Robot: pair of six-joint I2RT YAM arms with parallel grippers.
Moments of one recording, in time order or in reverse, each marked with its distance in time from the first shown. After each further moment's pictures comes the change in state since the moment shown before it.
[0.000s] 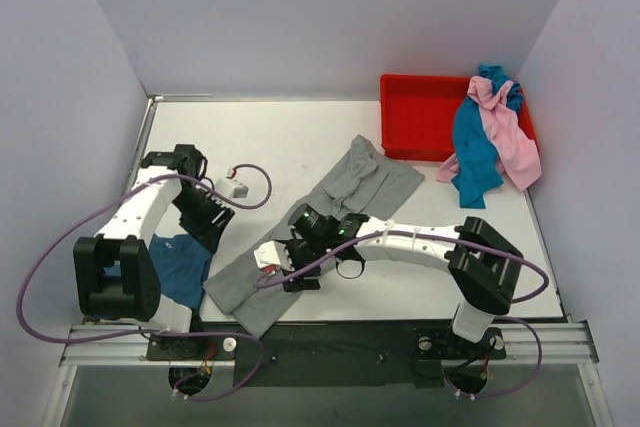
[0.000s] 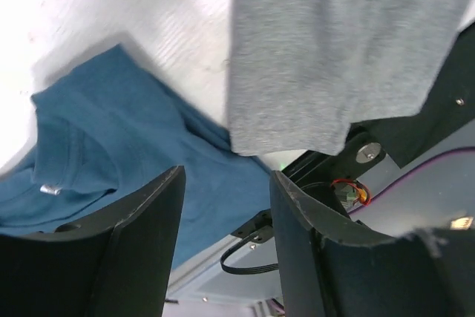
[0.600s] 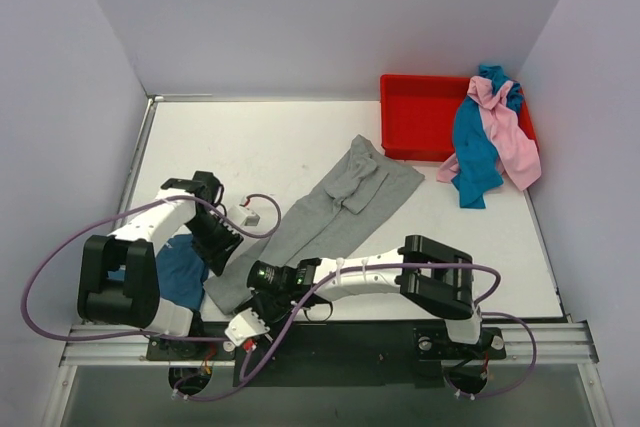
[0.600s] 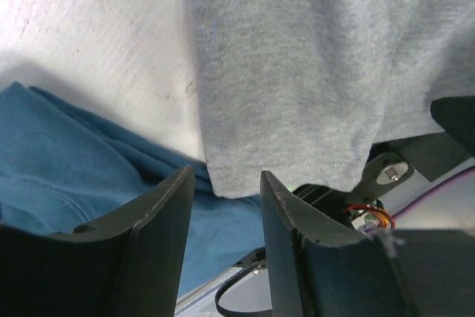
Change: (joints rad) left arm -0.087 -0.067 -0.267 0.155 0.004 0.023; right arm 0.294 0.246 0.130 0.010 -0.003 -0.270
